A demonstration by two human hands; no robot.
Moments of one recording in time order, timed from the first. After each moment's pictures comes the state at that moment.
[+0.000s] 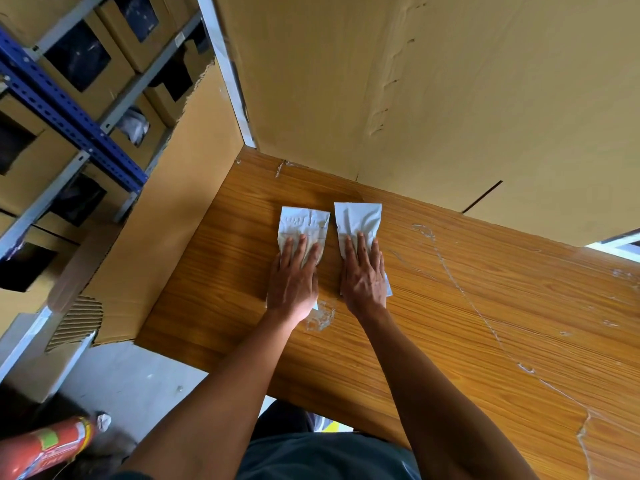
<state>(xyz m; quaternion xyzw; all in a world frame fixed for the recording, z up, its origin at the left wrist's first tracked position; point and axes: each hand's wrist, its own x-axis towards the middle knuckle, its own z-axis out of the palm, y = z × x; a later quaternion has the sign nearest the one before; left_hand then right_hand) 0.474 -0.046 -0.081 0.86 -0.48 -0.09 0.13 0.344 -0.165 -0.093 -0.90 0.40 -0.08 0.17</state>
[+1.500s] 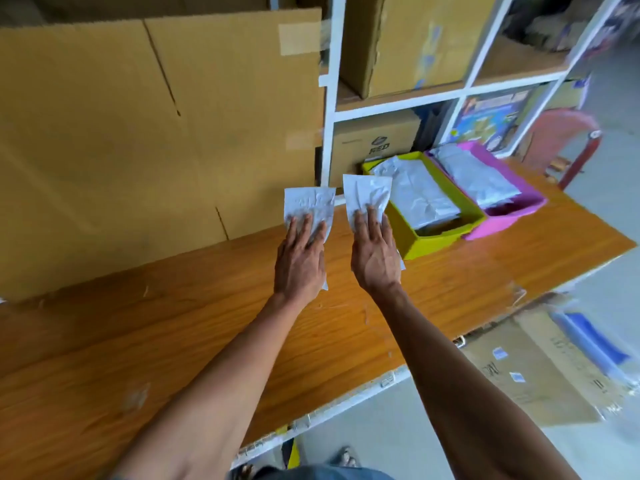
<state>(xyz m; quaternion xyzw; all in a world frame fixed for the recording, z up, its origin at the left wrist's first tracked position) 0.097 -0.214 0.078 0.60 -0.76 -0.03 0.24 -0.083 -0.234 0.087 -0.73 0.65 -0.20 0.04</state>
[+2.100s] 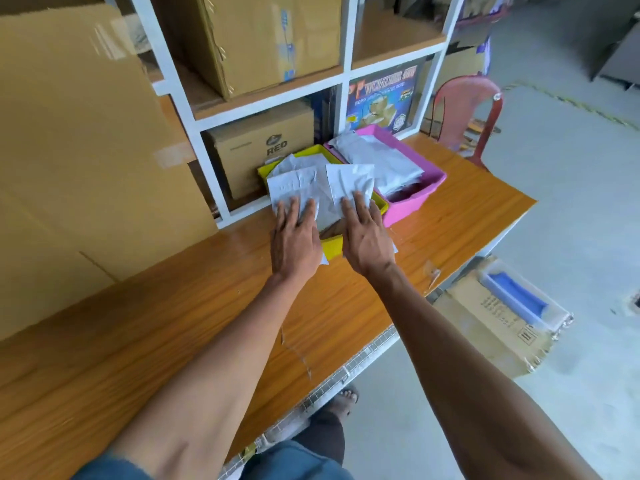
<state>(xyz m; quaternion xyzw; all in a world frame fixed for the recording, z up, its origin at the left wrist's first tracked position) -0.129 -0.294 0.088 0.57 -0.78 -0.08 0.25 -0.293 -0.261 0.101 -0.69 0.70 -0.18 0.02</state>
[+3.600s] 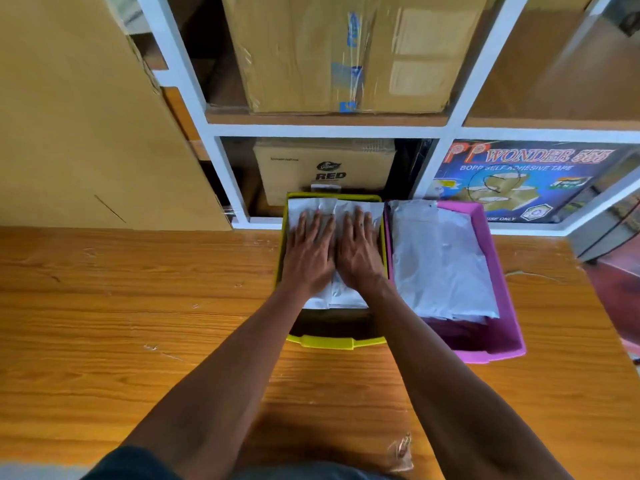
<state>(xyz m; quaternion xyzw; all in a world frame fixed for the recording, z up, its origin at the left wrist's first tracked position) -0.232 -0.498 0.021 0.76 -0.64 -0.03 0.13 -0.360 -0.567 0.015 -0.88 0.45 -0.10 0.11</state>
